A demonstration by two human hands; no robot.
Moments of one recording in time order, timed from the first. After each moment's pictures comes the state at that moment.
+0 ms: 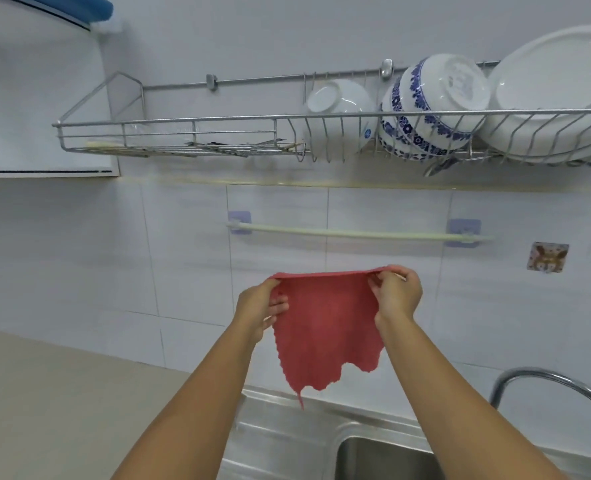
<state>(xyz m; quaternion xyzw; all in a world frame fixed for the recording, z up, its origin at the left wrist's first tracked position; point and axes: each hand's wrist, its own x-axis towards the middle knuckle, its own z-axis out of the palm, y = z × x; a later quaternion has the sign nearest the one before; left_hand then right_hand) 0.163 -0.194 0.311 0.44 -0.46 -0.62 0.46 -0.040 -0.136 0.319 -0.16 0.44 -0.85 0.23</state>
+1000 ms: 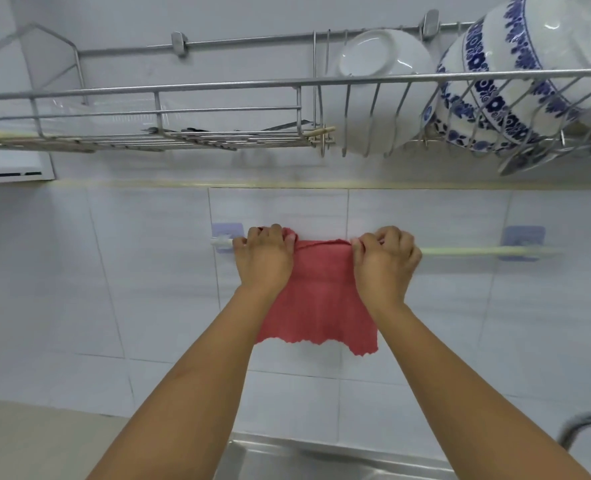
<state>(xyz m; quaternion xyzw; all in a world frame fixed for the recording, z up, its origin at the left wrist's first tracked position) 0.112 -0.365 0.369 0.48 -0.77 0.14 0.39 -0.044 -0.279 0.345 -0.40 0.74 -0.40 -0.37</state>
